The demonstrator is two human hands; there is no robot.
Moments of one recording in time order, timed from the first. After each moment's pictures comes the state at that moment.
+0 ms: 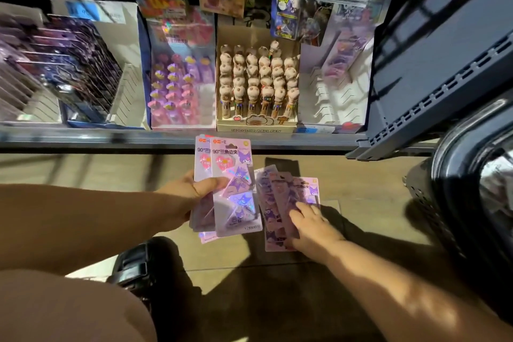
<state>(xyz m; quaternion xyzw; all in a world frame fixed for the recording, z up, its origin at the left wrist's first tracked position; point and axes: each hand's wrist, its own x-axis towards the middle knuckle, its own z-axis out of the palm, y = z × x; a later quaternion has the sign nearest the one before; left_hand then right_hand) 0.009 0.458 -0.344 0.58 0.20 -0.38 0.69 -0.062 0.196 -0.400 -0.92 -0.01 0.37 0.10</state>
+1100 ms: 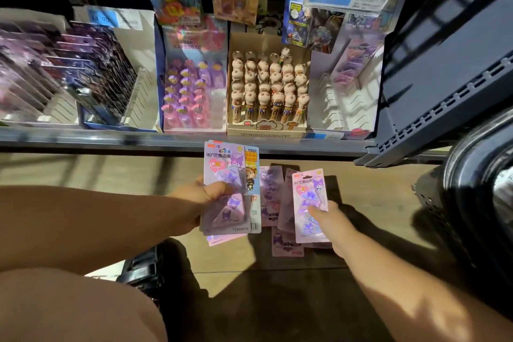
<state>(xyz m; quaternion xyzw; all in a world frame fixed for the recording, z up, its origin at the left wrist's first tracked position) 0.007 0.457 -0.351 0.58 0.25 -0.37 0.68 -0.042 0.186 -0.411 -0.73 0.38 0.21 0.52</state>
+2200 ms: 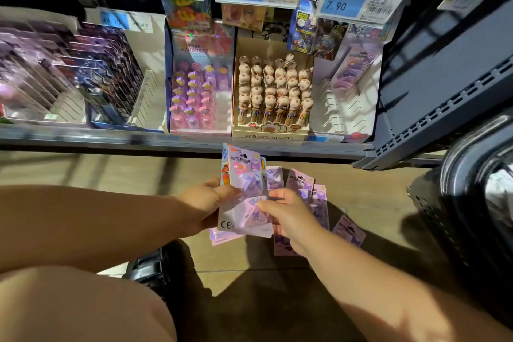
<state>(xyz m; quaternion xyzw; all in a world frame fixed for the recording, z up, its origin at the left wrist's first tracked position) -0.003 0.461 -0.333 0.57 0.20 -0.40 0.69 -0.041 0.287 -0.336 -0.67 0.29 0.26 0.63</state>
